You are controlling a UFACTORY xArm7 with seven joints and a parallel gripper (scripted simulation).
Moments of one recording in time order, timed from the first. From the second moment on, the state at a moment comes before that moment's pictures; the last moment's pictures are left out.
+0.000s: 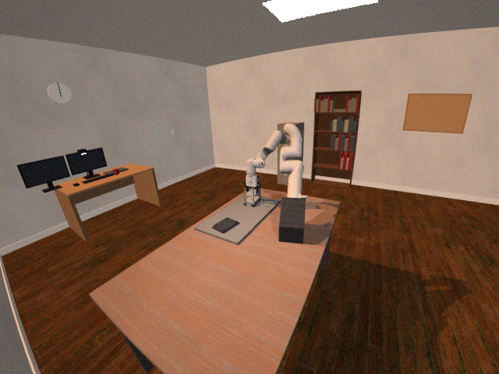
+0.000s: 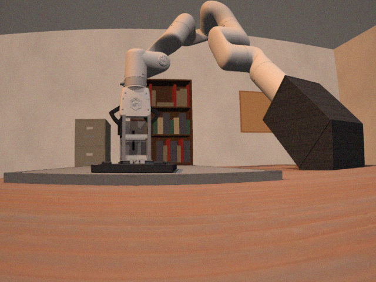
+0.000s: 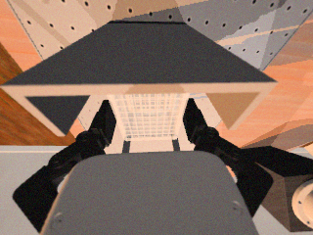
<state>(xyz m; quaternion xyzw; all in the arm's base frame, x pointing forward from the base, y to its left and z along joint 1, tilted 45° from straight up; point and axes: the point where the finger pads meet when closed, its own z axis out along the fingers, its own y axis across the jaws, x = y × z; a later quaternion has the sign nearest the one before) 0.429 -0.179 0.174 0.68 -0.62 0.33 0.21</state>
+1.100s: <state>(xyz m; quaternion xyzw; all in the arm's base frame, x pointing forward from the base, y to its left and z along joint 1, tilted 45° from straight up) 0.420 -0.145 0.208 0.68 -0.62 0.32 0.21</state>
